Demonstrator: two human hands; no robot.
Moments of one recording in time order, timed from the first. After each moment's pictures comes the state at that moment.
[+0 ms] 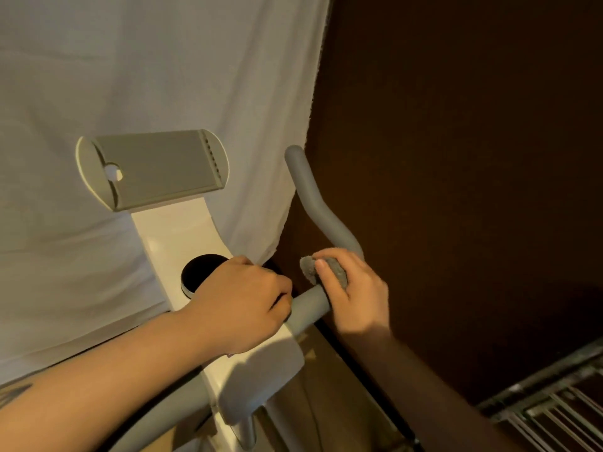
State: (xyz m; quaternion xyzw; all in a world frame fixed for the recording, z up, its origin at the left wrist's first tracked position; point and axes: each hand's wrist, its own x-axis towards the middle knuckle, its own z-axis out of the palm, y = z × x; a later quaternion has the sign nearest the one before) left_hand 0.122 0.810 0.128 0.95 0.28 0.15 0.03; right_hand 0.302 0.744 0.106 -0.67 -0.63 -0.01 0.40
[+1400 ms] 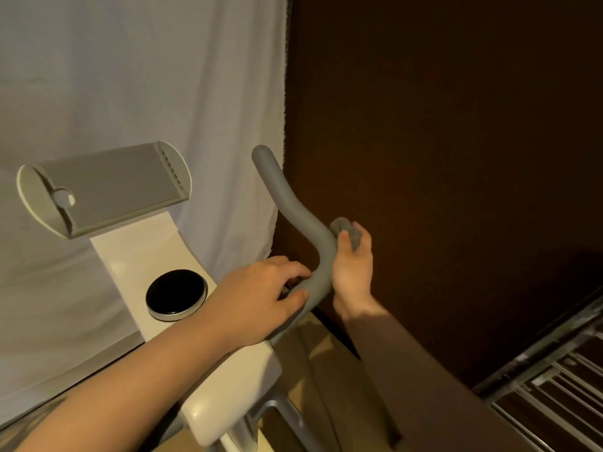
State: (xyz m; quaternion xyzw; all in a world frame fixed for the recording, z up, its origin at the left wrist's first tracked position) left_hand 0.169 0.812 0.129 0.93 0.29 0.13 0.21; right_hand 0.333 0.794 0.094 -0.71 -0.20 0.21 0.65
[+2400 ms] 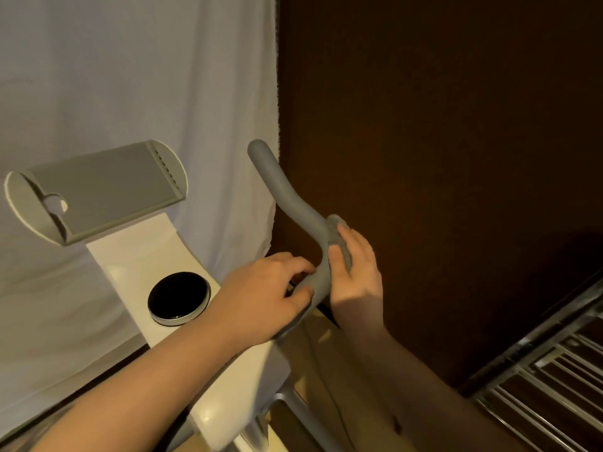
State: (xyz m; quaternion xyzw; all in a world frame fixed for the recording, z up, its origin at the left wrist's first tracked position) left_hand 0.171 0.812 0.130 0.92 0.29 0.13 0.21; right_hand 0.309 0.752 0.091 -0.73 -0.42 0.10 0.53
